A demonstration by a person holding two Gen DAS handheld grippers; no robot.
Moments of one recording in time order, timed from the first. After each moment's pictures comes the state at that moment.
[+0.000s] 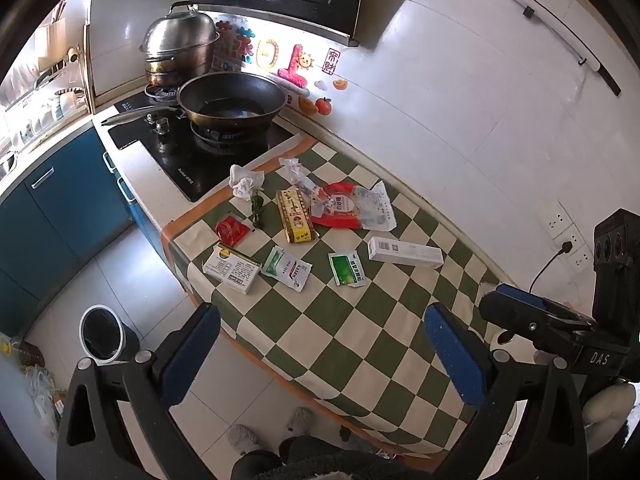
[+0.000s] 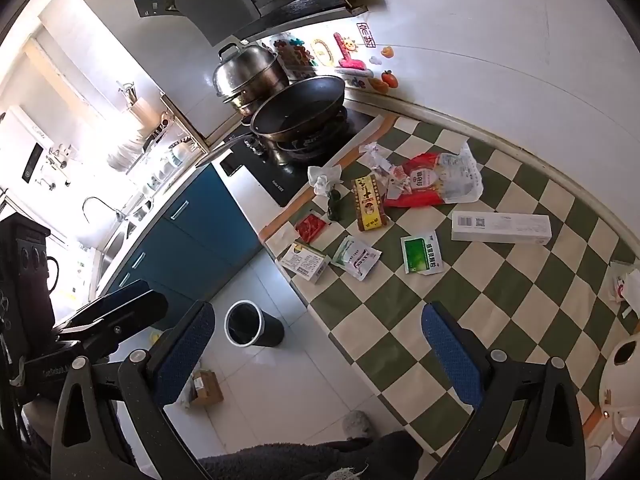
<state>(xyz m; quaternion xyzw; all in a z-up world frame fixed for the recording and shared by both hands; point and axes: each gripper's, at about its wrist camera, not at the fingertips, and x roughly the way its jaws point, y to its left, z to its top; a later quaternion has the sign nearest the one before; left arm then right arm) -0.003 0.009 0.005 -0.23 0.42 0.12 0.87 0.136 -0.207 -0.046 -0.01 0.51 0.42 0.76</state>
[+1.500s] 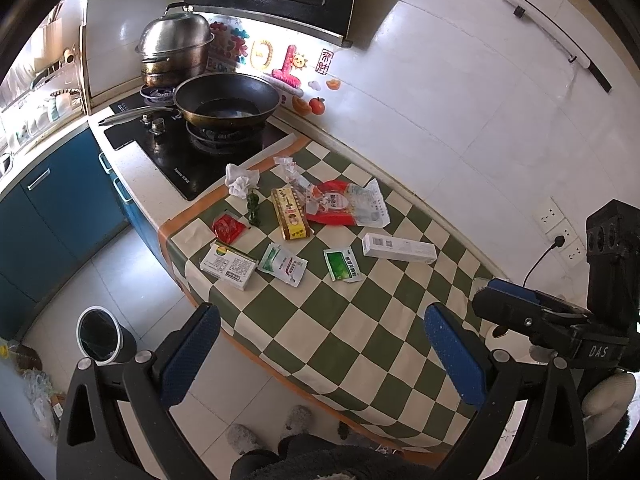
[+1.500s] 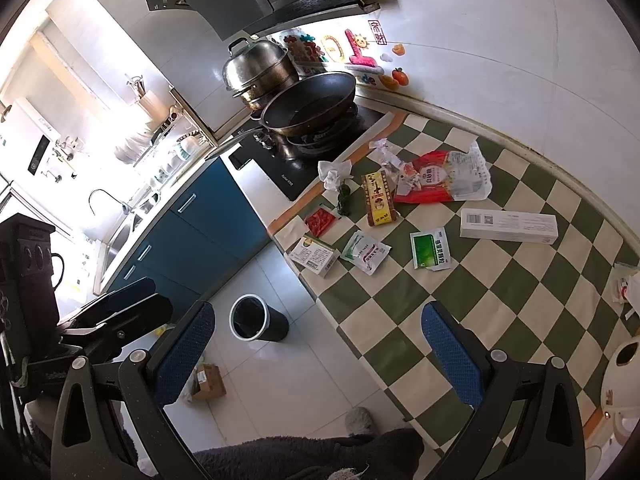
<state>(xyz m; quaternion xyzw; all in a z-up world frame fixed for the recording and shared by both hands) -0.001 0.001 0.008 -0.23 0.42 0.11 0.87 0.121 -0.200 -0.045 -0.02 0.50 0.43 0.75</state>
